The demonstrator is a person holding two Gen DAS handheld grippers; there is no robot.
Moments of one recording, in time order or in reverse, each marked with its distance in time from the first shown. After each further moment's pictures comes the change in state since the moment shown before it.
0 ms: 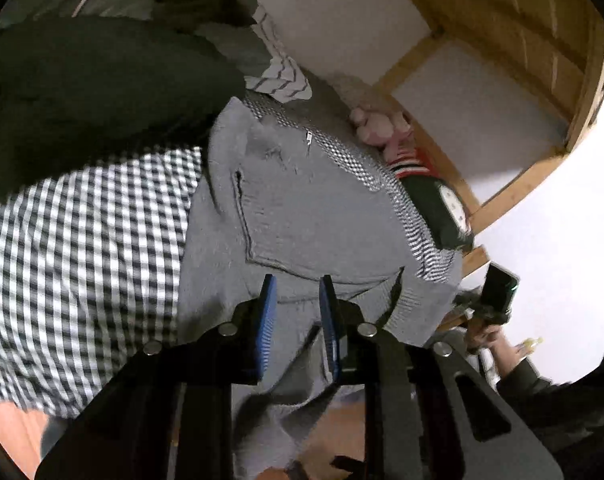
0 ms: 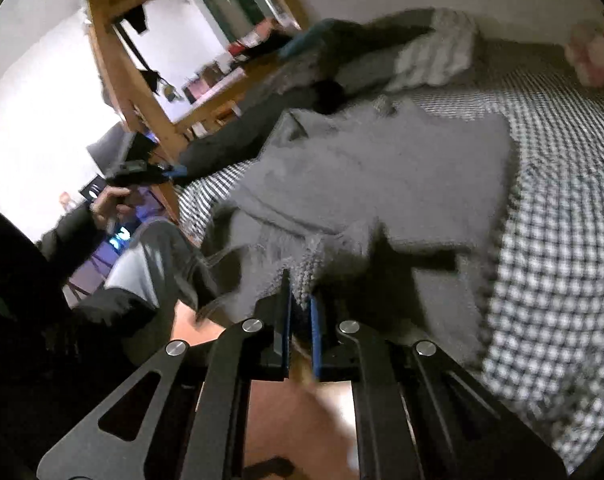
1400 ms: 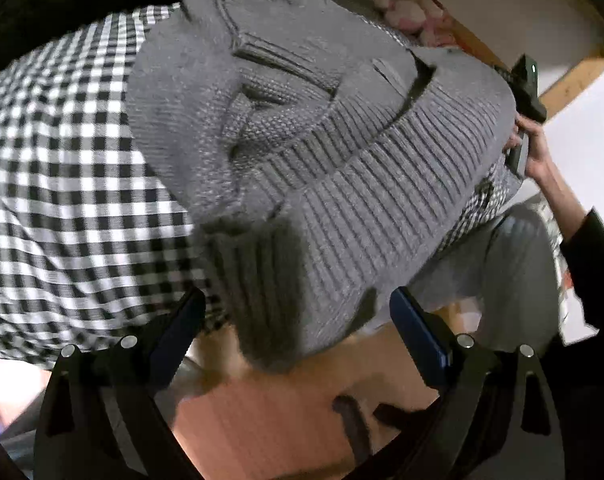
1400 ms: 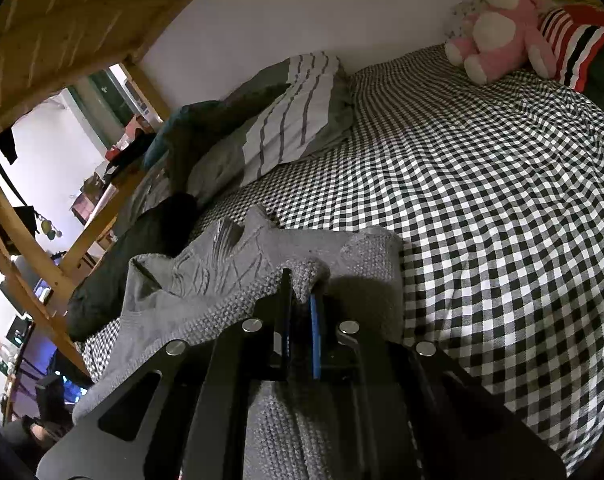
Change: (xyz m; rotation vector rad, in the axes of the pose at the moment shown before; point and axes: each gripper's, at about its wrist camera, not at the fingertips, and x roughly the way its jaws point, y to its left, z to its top) left arm 0.103 0.010 -0.093 0.085 0.292 0.172; right arm 0.065 -0.140 0.111 0.337 -0.246 -0.344
